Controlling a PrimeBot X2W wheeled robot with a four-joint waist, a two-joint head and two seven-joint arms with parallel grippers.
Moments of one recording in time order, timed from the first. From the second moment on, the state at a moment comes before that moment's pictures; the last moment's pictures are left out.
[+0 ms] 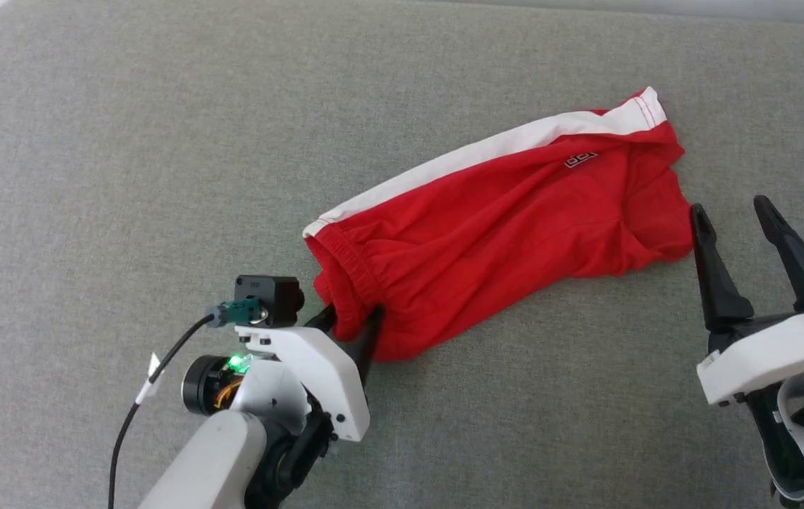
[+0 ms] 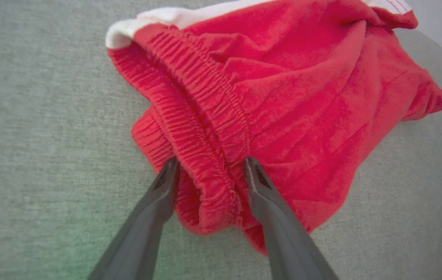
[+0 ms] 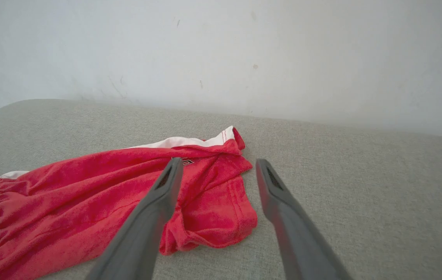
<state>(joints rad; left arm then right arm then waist) -0.27 0.25 -0.49 0.00 -0.63 0.22 0.36 -0.11 -0.08 -0.08 -0.28 0.15 0.13 0.21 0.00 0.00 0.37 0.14</state>
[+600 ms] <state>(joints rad) -0.30 0.22 -0.49 0.02 -0.66 0.17 0.31 -0.34 -0.22 -0.11 -0.13 0.22 0.13 0.63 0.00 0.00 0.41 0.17</state>
